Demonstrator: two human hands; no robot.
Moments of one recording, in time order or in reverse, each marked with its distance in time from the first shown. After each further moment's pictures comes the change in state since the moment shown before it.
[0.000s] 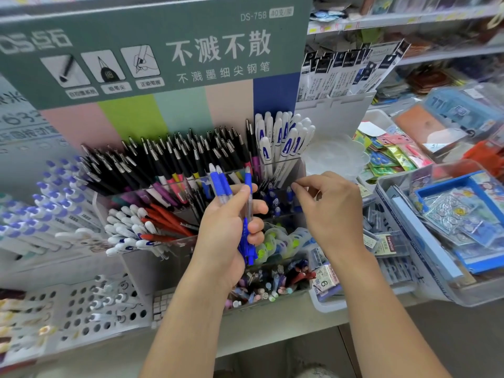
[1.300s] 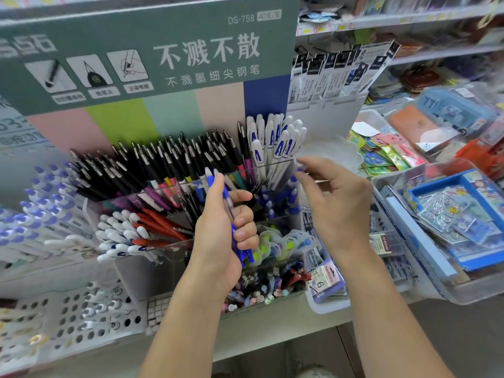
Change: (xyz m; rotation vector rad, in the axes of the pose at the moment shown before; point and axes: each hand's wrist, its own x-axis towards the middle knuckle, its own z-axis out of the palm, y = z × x) left_hand 0.003 -0.001 0.003 -0.102 0.006 -0.099; right_hand 0.007 -0.006 -0.017 0.339 0.096 0.012
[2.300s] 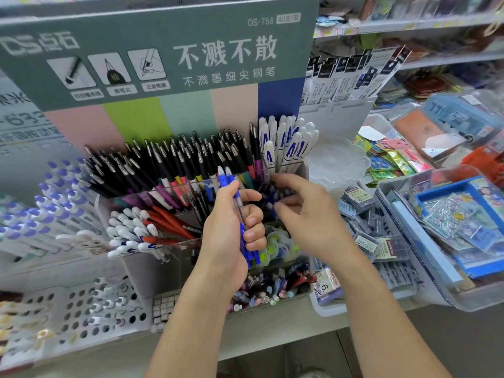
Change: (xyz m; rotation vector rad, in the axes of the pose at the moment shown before) left_hand 0.000 0.002 -0.006 0.014 -0.048 0.013; right_hand -0.012 -0.025 0.019 0.026 -0.516 0.304
